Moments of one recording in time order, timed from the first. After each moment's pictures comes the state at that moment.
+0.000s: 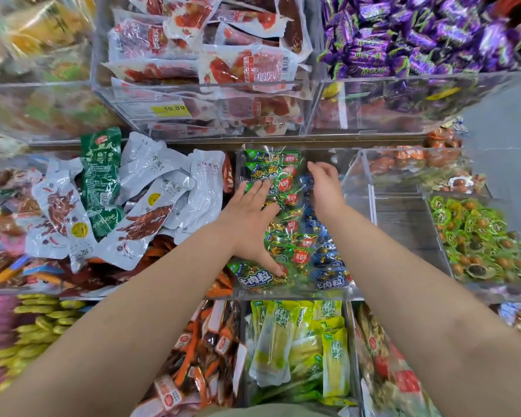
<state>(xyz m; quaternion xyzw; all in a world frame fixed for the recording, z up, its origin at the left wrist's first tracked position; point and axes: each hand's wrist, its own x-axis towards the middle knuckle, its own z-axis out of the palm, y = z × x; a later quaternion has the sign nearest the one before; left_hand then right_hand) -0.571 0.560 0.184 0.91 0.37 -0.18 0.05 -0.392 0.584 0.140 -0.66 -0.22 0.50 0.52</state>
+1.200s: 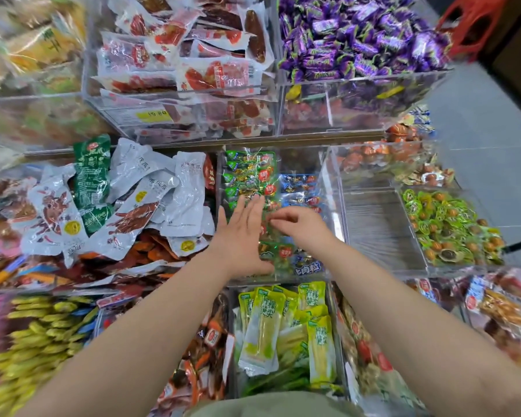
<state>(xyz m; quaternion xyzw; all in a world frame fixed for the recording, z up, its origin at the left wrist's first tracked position) -0.557 0.495 0.177 0.87 0.47 -0.10 0.13 -0.400 0.475 0.173 -0.66 -0.50 0.46 0.32</state>
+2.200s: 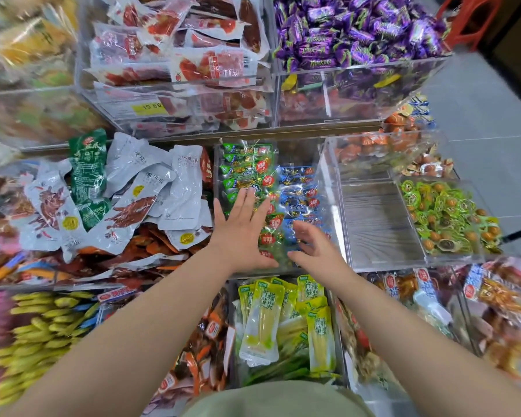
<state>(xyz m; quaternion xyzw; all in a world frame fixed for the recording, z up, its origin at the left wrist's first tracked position) -0.555 0.495 0.164 0.88 0.46 -0.12 0.06 -0.388 0.408 0.136 -0.63 -0.45 0.51 0.38</state>
